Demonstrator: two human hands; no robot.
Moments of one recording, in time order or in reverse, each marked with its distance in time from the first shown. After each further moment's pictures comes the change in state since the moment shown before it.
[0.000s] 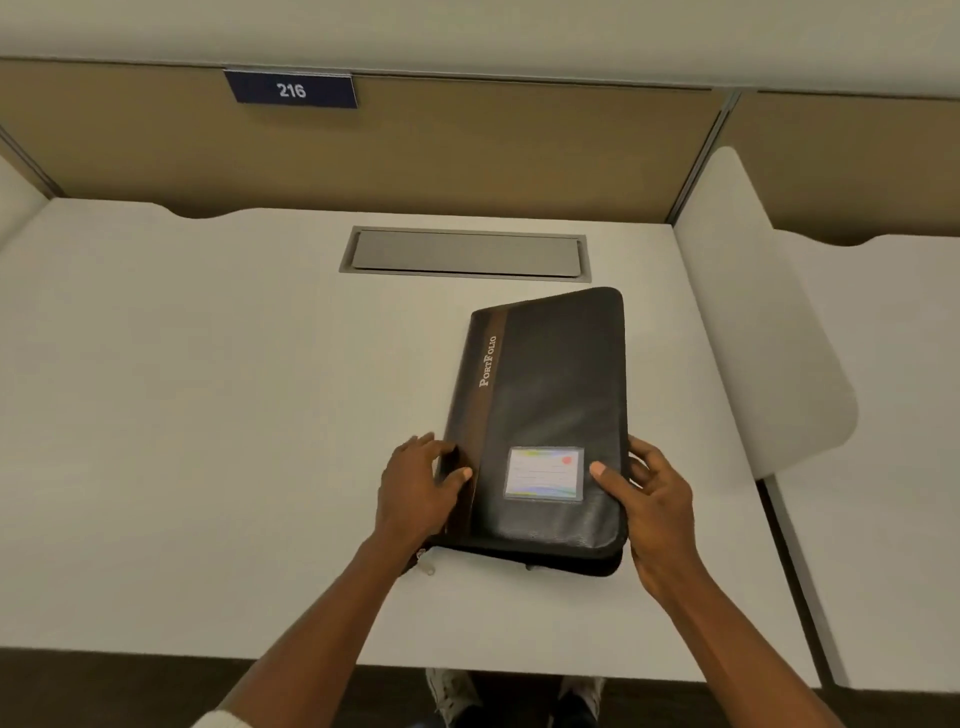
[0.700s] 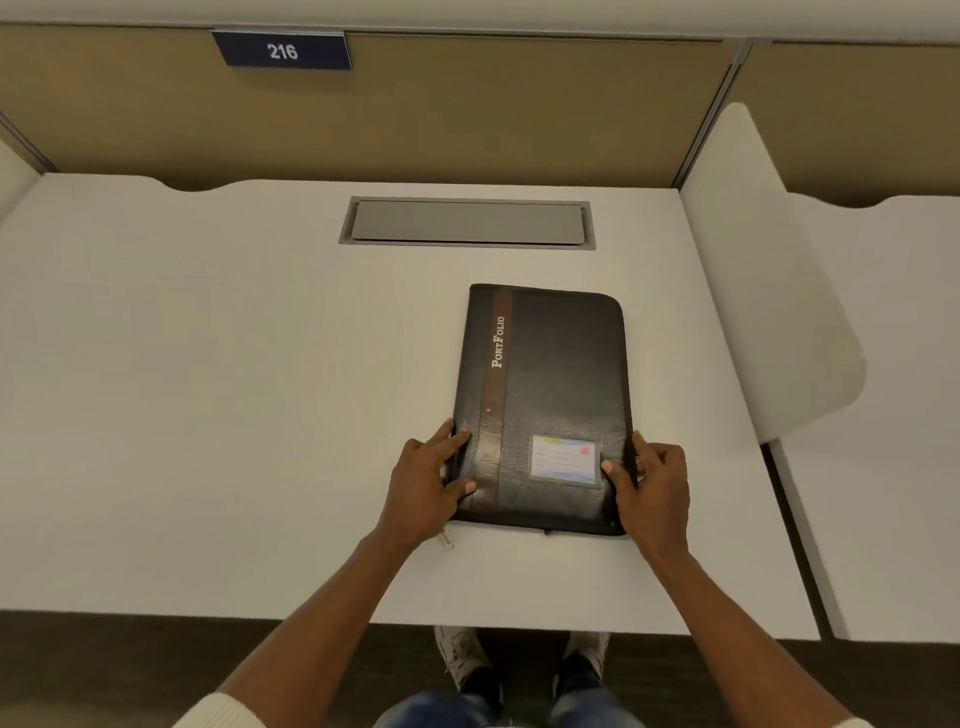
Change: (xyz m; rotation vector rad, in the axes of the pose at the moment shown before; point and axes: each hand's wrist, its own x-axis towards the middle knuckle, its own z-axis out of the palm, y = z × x) left_hand -0.019 -0.040 0.022 -0.040 -0.134 0.143; right_hand 0.032 0.100 -0.030 -0.784 0.164 -0.272
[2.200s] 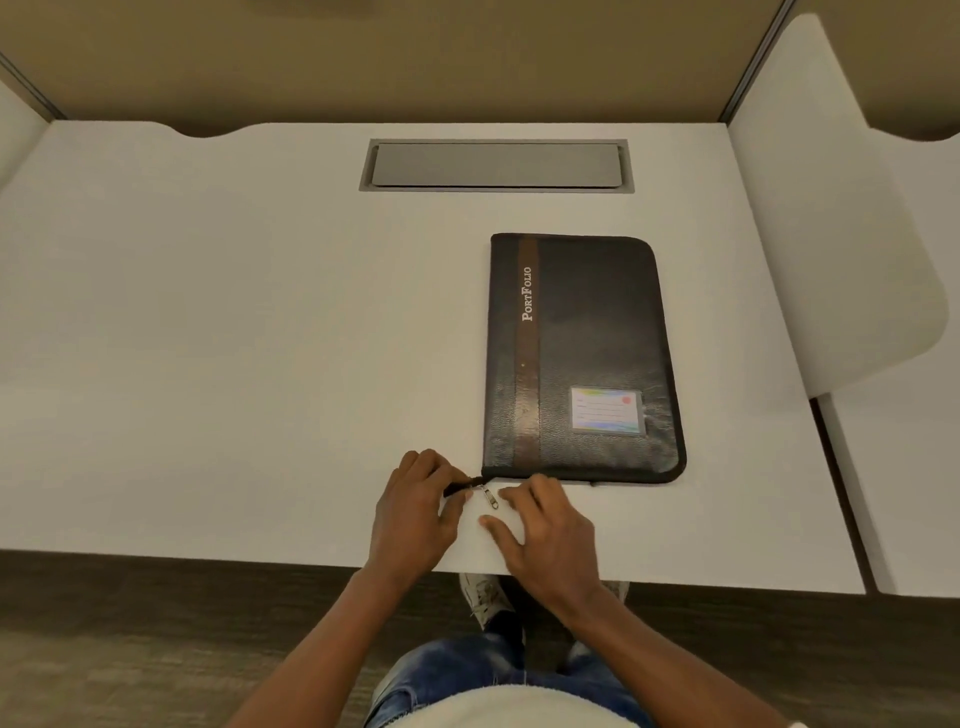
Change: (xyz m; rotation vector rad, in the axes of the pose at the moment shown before) left_hand -0.083 -0.050 -0.004 0.211 0.161 0.172; right_hand -0.145 -0.084 0.071 -0.201 -0.211 -0.523
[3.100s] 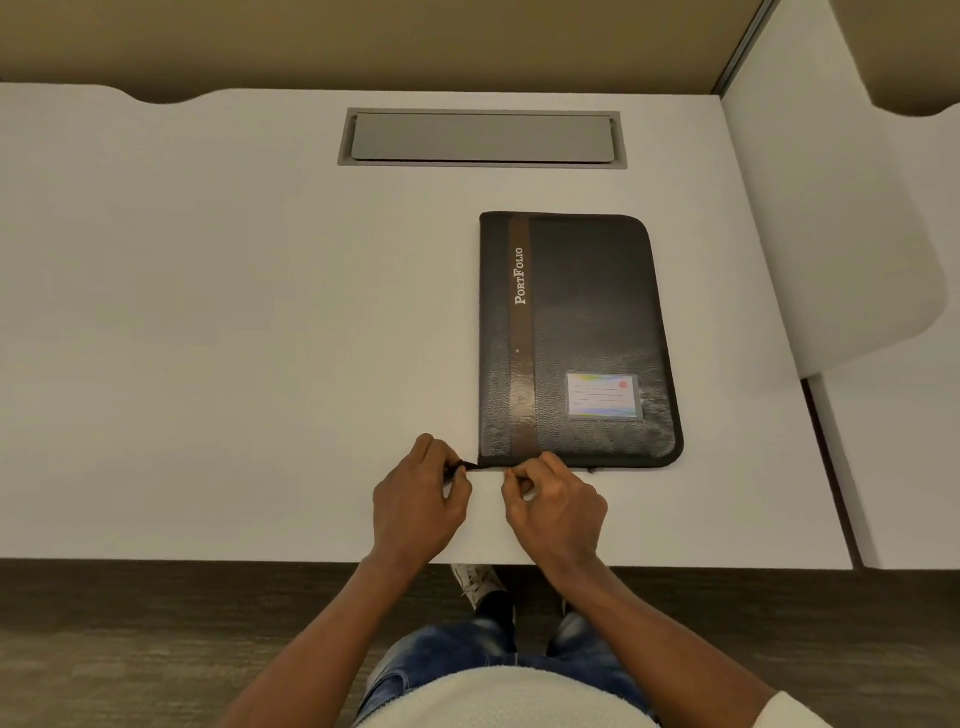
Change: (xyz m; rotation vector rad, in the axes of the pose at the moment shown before) left_hand 0.008 0.009 0.006 0.012 0.007 -0.124; right_hand 0.019 -0.001 0.004 -0.029 0.135 0.292
